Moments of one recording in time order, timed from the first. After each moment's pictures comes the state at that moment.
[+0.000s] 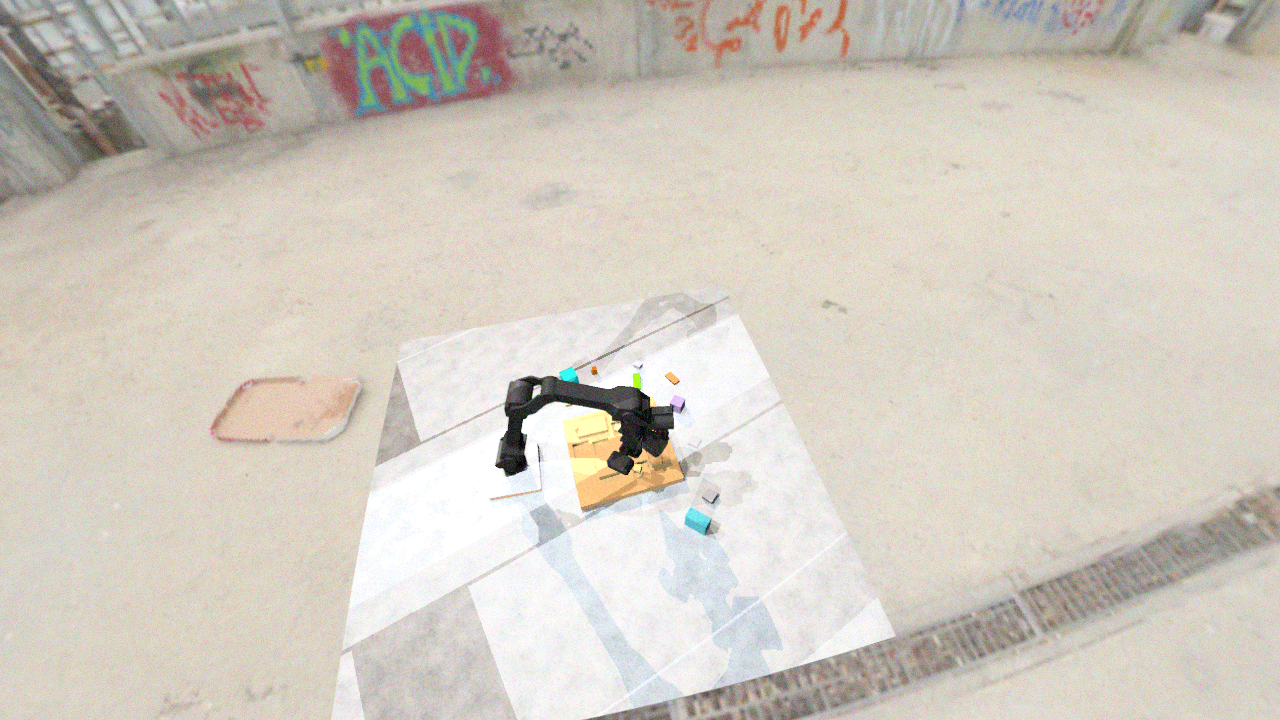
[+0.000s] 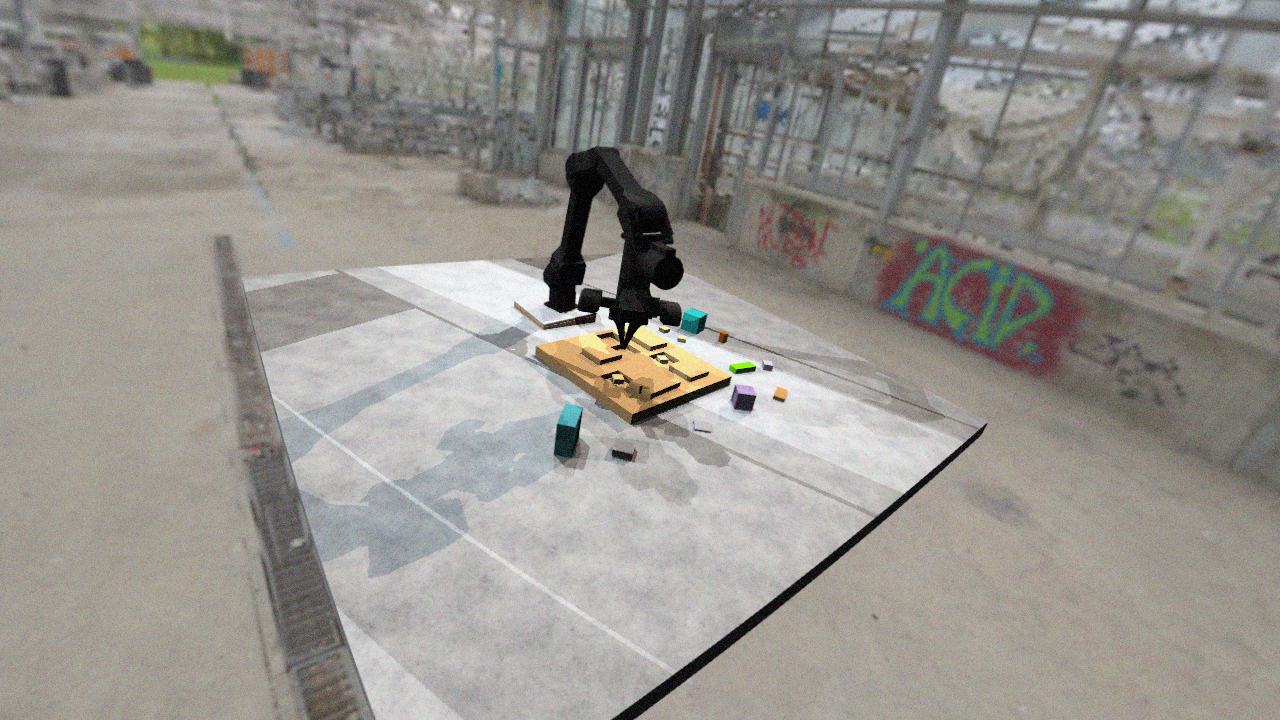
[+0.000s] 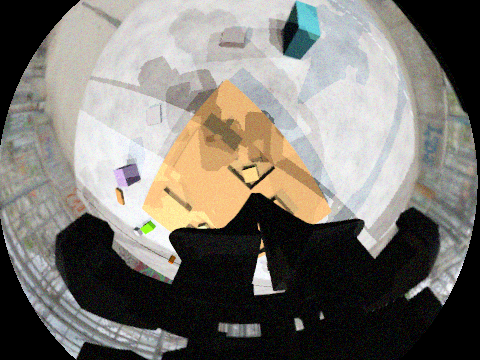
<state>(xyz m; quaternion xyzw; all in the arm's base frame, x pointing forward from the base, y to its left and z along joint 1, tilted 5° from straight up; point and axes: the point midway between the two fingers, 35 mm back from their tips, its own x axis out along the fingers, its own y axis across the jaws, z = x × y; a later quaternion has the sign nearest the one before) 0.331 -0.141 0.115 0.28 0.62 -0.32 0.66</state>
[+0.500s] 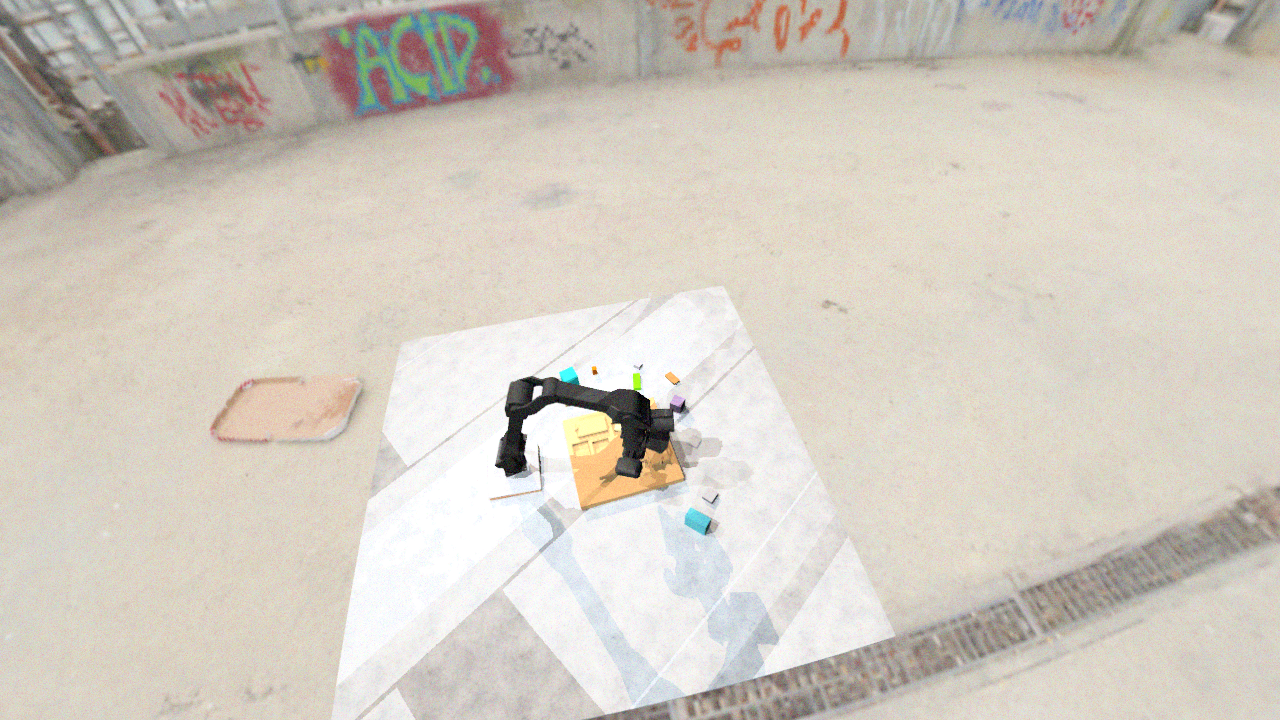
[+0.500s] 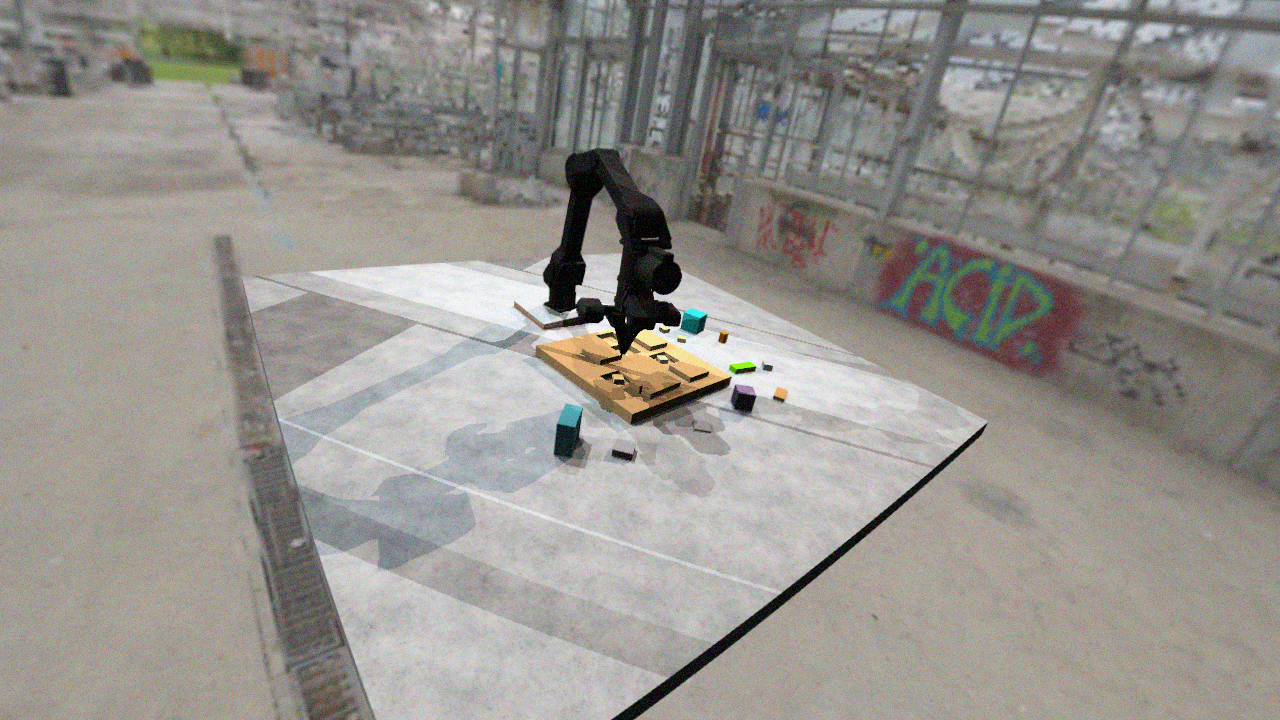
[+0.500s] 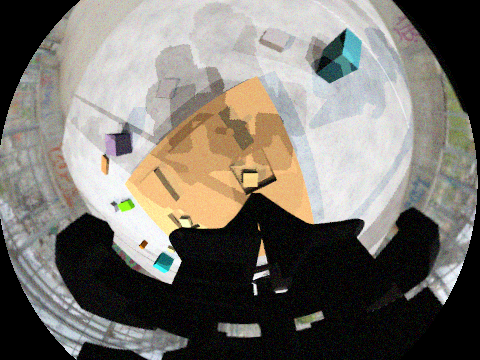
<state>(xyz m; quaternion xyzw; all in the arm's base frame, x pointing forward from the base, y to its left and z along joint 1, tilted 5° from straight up) 0.333 -0.144 0.105 0.18 0.65 -0.24 0.70</state>
